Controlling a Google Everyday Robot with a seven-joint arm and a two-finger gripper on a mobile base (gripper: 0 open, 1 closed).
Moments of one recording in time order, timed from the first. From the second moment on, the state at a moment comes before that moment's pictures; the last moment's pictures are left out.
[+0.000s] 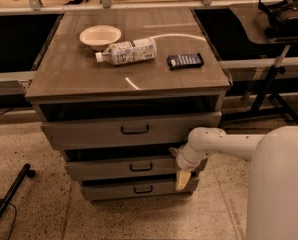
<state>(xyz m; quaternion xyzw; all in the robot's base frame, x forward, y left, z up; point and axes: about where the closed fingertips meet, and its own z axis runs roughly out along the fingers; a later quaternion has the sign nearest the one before) 0.591 -0.116 0.405 -0.73 0.65 0.08 0.17</state>
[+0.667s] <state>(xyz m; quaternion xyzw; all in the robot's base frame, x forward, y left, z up) 0.563 -0.120 0.406 -0.74 0.65 0.10 0.16</state>
